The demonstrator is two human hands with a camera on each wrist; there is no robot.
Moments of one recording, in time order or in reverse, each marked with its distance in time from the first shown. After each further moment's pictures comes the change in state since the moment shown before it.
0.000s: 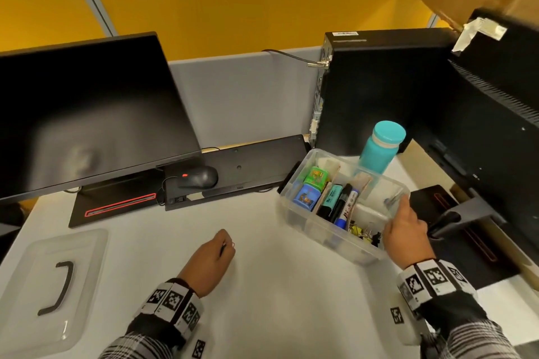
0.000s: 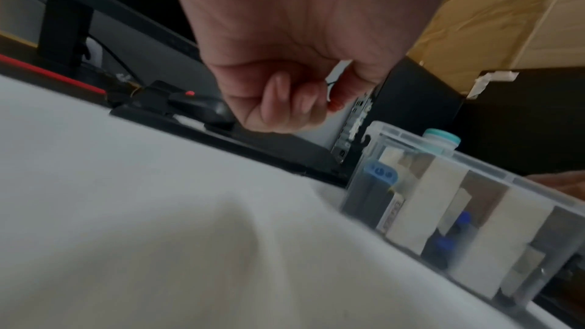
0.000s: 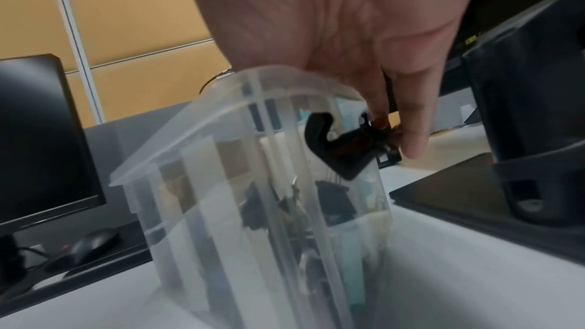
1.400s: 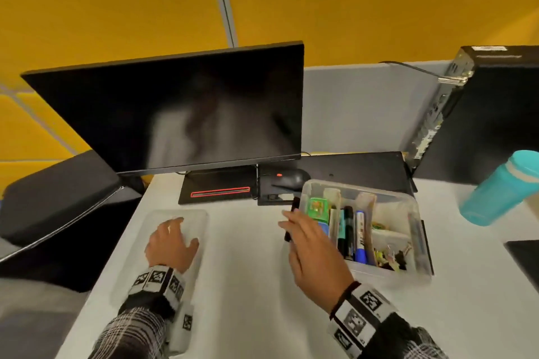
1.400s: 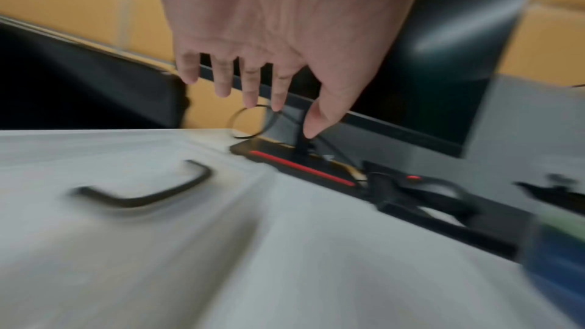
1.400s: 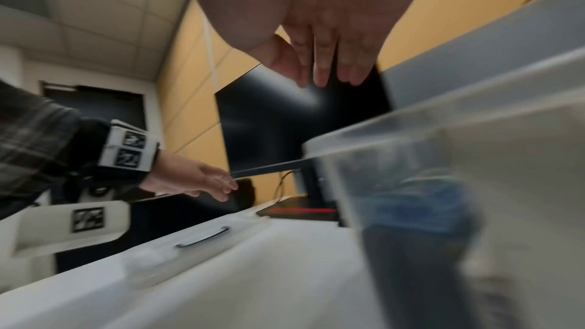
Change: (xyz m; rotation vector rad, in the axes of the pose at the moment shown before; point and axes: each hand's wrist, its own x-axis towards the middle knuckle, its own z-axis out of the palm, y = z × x) left_hand -0.072 -0.167 -0.147 0.391 0.522 -0.685; right_hand -0.145 -0.227 0.141 0.001 -0.246 -1.016
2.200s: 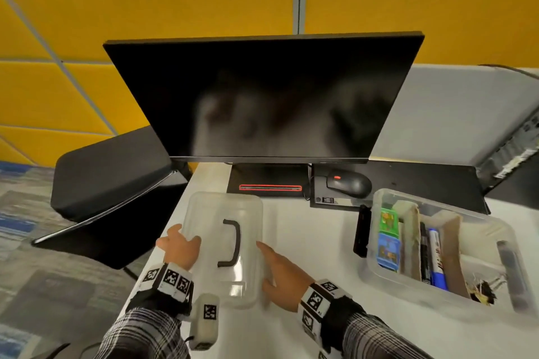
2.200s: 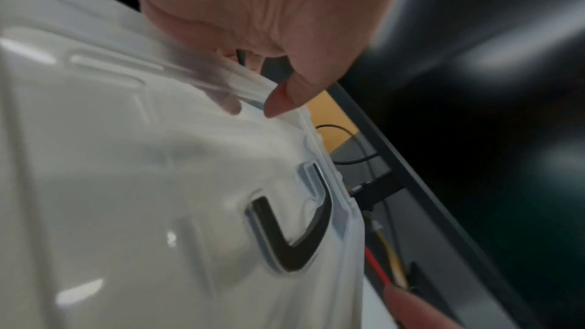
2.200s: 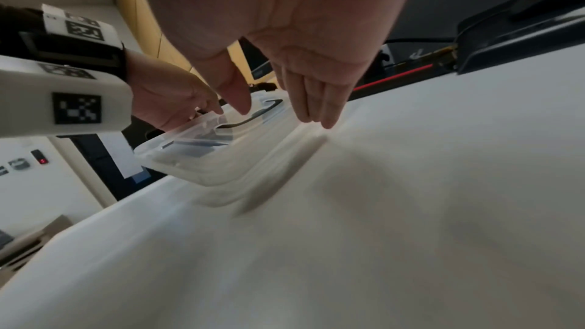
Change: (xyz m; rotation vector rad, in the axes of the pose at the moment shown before) left_hand 0.039 -0.087 -0.018 -0.552 -0.130 -0.429; right_hand 0.069 -0.064 0.149 0.267 -0.643 0.119
